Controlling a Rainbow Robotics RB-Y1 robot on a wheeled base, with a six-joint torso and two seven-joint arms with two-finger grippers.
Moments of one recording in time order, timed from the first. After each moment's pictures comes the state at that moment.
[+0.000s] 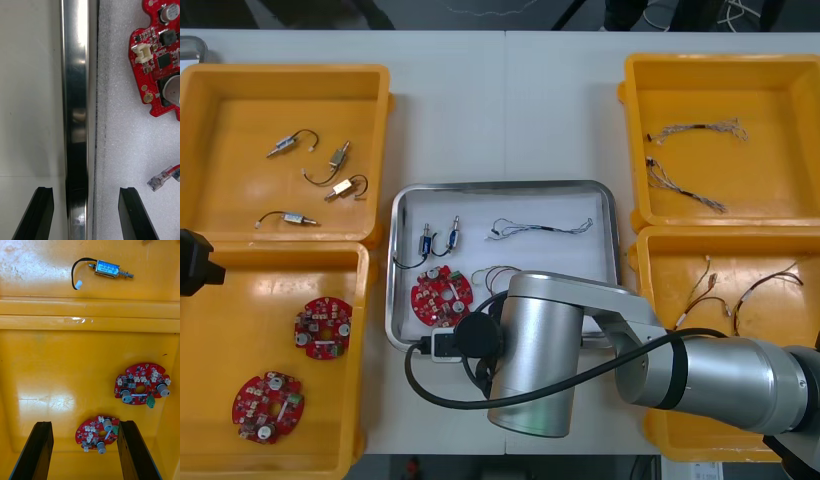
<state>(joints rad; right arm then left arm) -0.71 -0.40 1.13 -1.93 -0.34 1.60 1.76 -0.11 0.80 0.33 -2.25 0.89 1.91 -1.18</state>
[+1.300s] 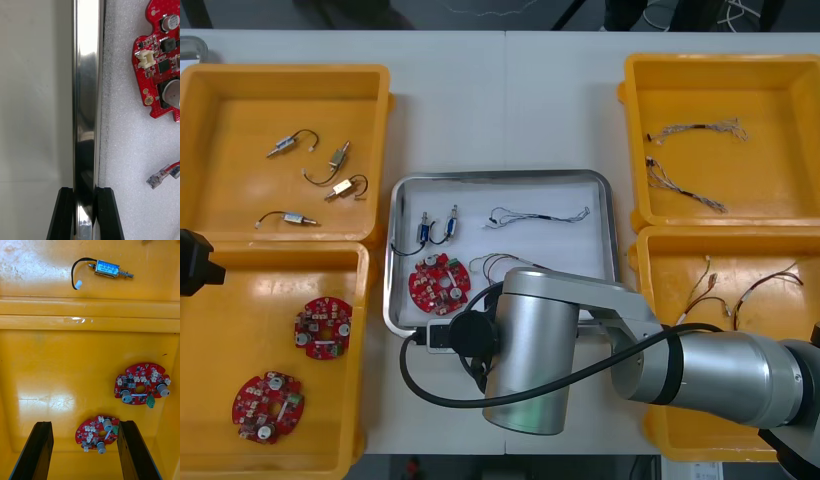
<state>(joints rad) -0.73 -0.39 1.13 -1.93 -0.31 1.59 1.76 -0.11 0.80 0.33 -2.25 0.89 1.91 -1.18</state>
